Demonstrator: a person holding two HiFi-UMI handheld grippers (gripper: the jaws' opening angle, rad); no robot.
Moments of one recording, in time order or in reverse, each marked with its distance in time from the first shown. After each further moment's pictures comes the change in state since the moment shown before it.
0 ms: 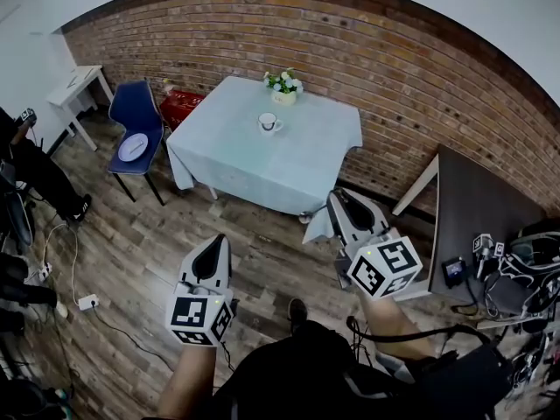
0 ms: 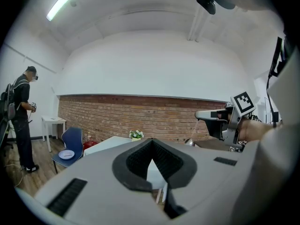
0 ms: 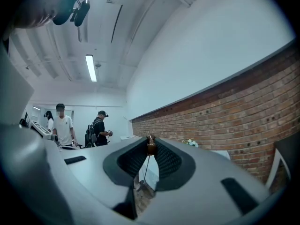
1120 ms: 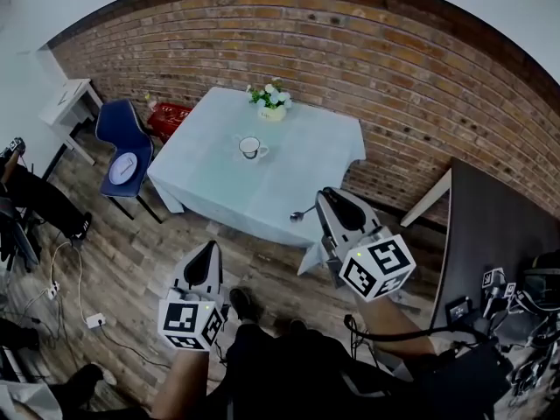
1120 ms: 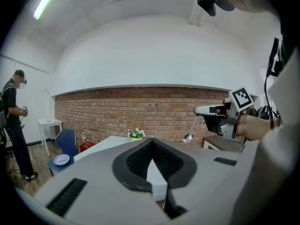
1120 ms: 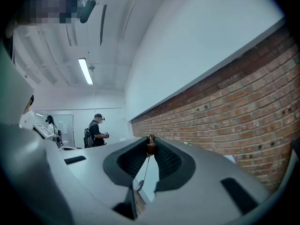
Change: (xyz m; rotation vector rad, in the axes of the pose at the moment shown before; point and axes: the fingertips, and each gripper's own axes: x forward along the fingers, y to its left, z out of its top) left arm 0.183 0.010 -0.005 0.054 0.073 0.015; right arm 0.120 -0.146 0.005 0.047 0.005 0.044
